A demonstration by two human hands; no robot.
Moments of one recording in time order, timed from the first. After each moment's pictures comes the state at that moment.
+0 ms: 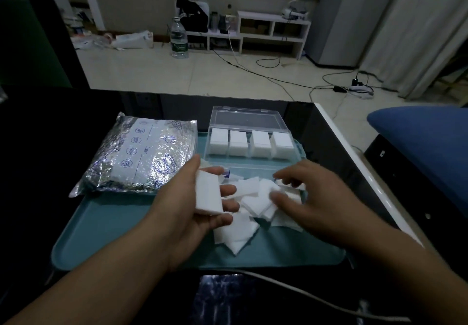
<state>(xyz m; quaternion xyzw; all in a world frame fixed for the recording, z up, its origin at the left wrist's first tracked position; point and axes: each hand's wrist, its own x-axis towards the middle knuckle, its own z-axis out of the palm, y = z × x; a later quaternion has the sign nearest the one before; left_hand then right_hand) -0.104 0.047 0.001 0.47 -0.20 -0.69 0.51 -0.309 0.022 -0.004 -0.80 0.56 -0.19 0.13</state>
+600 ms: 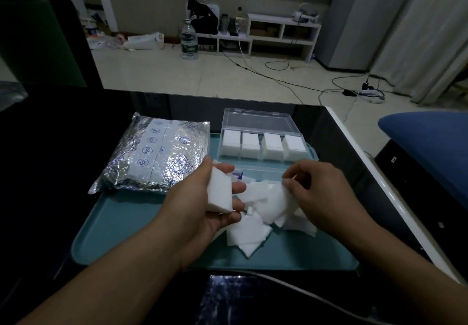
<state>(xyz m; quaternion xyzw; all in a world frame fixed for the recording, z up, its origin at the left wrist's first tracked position) -0.096 0.049 -0.001 0.46 -0.22 -0.68 0.53 -0.289 0.005 -0.012 -0.72 0.62 -0.25 0.15</state>
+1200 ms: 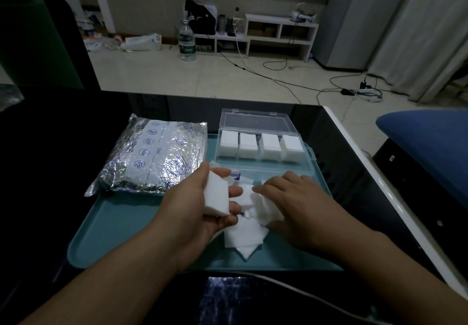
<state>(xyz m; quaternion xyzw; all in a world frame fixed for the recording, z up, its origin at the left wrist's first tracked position) -0.097 0.050 -0.002 0.47 -0.20 -0.68 0.53 -0.283 0.011 -0.022 -0.90 0.44 0.01 -0.01</state>
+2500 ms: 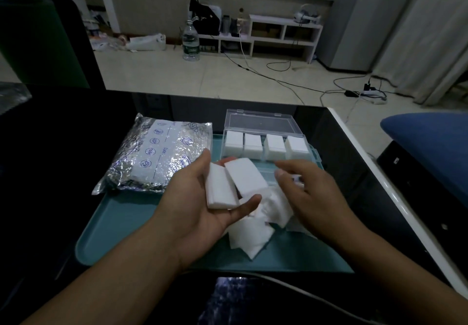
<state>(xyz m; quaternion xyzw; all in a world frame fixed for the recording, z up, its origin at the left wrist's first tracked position) -0.091 0.049 0.009 0.37 -0.11 -0.75 0.54 -0.276 0.004 -0.026 -0.73 0.57 -0.32 0.18</state>
